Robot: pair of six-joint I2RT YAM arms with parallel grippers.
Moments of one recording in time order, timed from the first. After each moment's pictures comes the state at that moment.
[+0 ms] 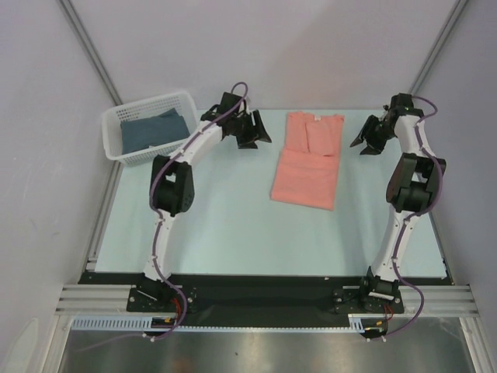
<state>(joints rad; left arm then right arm) -0.40 2.42 2.21 -0.60 0.43 -0.64 -0.21 2.28 2.05 -0.90 -0.40 0.35</state>
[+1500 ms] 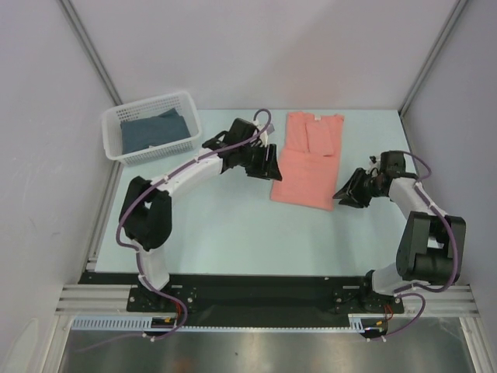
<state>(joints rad) -0.60 1.90 1.55 -0.51 0.43 -0.40 -0.17 1.51 0.91 -0.57 -0.55 0.43</state>
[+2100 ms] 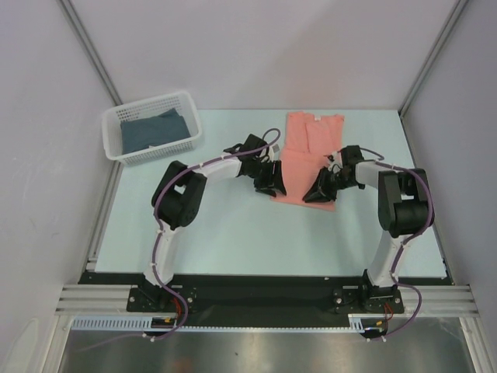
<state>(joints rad) -0.59 2.21 1.62 -0.40 0.55 -0.50 0.10 1.90 1.14 -0.43 -0.75 0.48</state>
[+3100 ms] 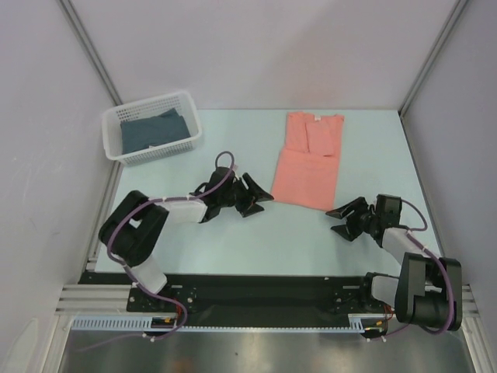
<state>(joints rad) -0.59 1.66 0.81 0.25 0.38 -1.17 -0.17 1.19 0.38 -0.10 -0.59 0.94</state>
